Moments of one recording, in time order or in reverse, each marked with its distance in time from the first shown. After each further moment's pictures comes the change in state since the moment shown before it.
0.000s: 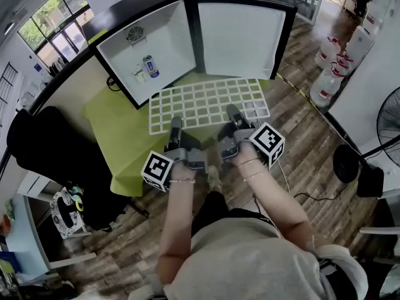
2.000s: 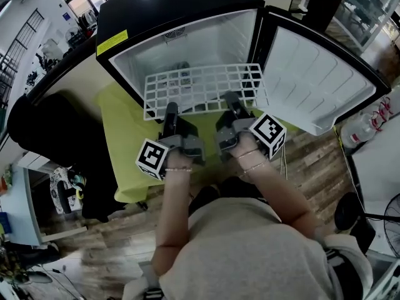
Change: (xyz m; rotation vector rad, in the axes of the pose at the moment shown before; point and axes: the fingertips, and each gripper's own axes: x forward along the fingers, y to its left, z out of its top) left arm 0.190 0.064 0.175 0.022 -0.283 0.071; right arm 0.301 -0.012 -0.065 0.004 0.300 -0.006
